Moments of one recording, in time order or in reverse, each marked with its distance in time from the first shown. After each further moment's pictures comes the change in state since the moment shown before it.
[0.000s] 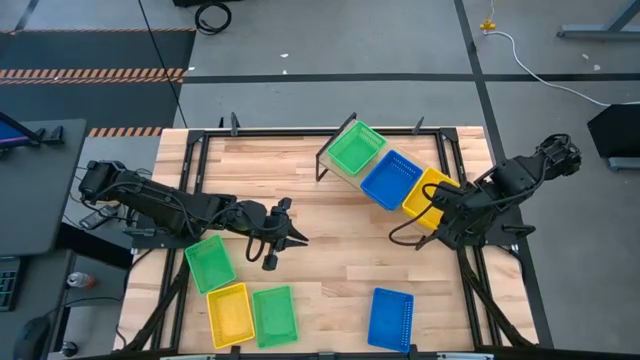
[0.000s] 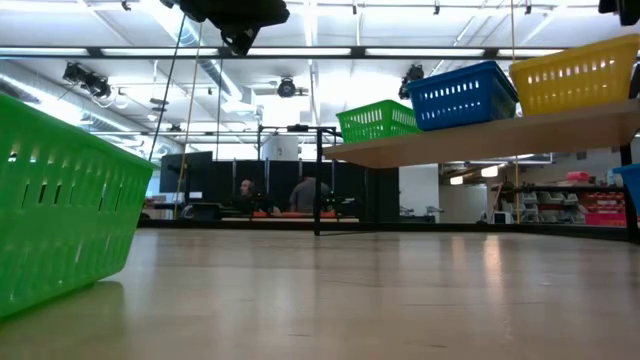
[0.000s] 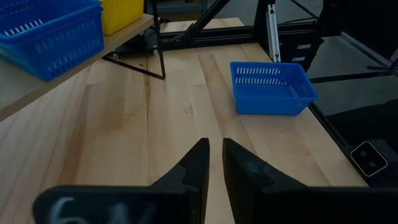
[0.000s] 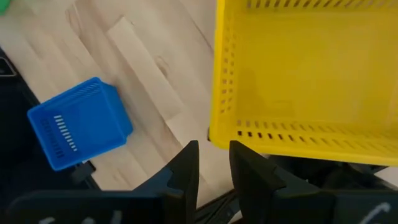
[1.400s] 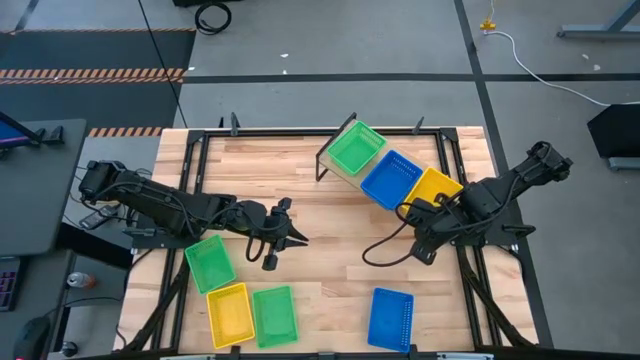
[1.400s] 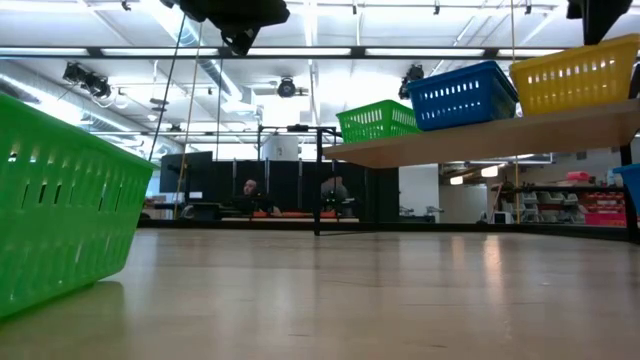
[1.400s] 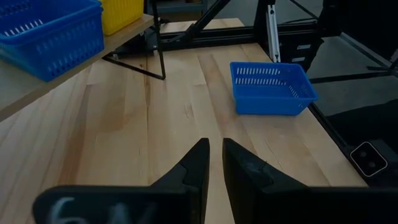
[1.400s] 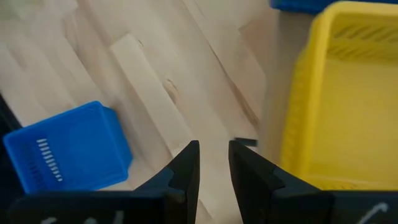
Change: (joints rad) left arm 0.000 0.000 0.000 0.001 0.000 0.000; right arm 0.000 0.193 -0.021 0.164 0.073 -0.065
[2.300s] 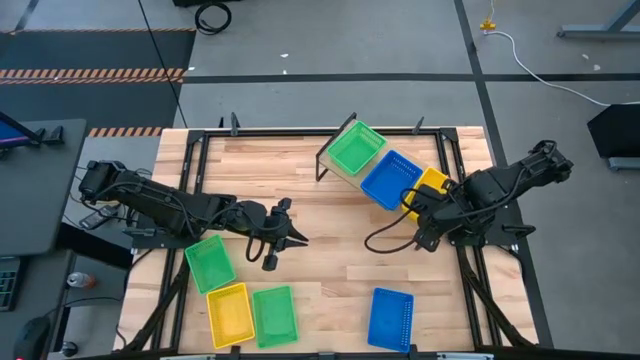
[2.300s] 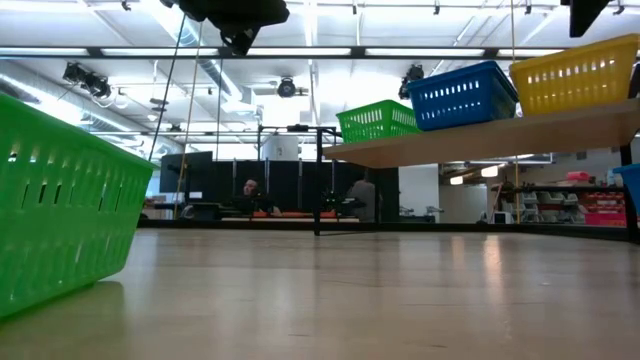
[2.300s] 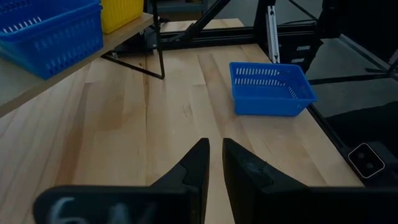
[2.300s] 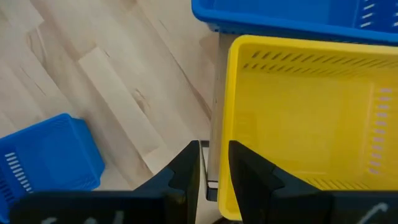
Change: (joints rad) left arm -0.001 0.000 0.000 0.000 0.000 -0.013; right arm -0.053 0.005 0.109 -0.172 0.060 -0.023
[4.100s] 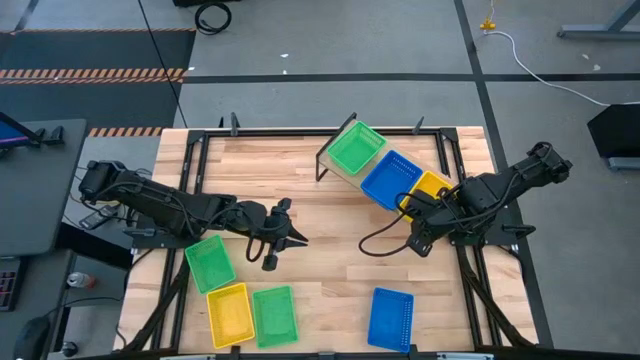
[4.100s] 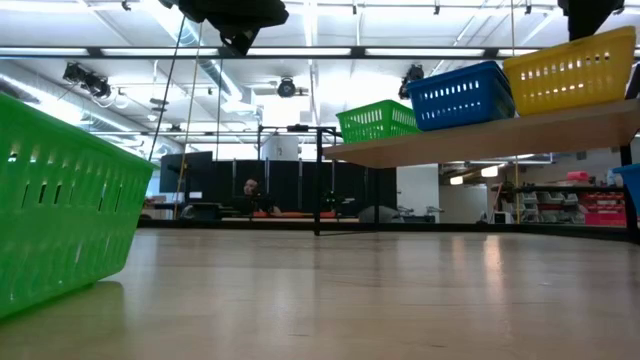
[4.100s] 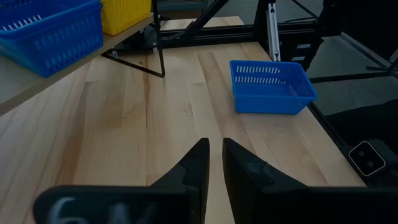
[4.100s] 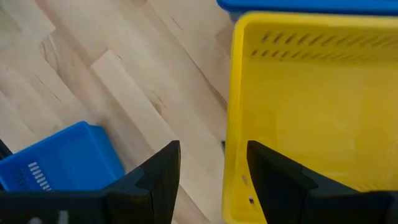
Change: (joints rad) left arm 0.000 0.000 0.000 -0.007 0.000 0.001; right arm 0.003 0.016 -0.061 0.102 -0.035 0.076
